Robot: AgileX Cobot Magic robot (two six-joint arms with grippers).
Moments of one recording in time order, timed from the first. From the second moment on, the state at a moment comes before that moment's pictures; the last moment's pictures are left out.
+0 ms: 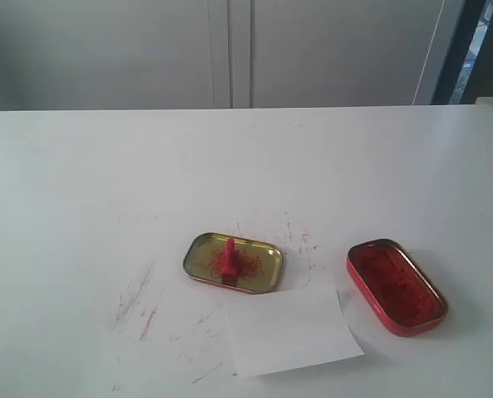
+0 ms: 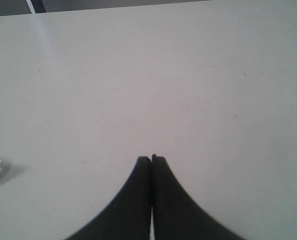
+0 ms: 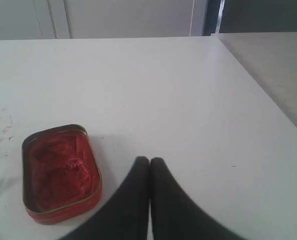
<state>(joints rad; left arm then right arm) 0.04 0.00 0.02 -0.10 0.39 0.15 -0.06 0.01 -0.01 0.03 0.36 -0.01</state>
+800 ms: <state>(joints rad) 0.04 0.00 0.02 -0.10 0.39 0.15 -0.06 0.01 -0.01 0.03 -0.03 0.00</state>
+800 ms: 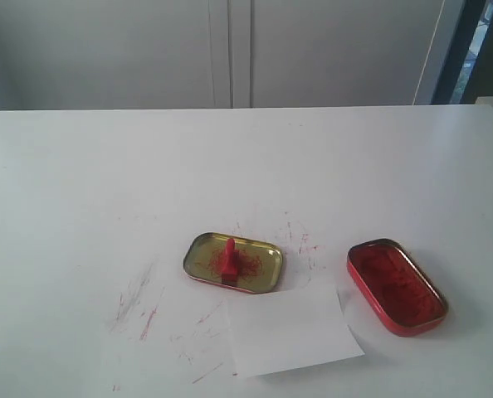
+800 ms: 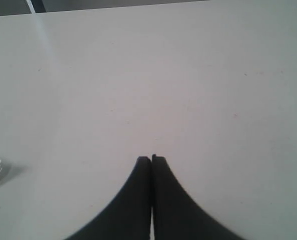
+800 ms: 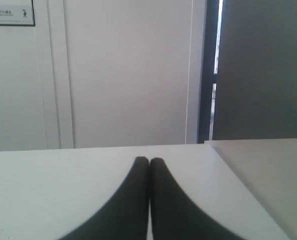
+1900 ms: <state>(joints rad) 0.04 0.00 0.02 -0.10 0.39 0.15 -0.06 0.10 -0.20 0.03 0.13 0.00</state>
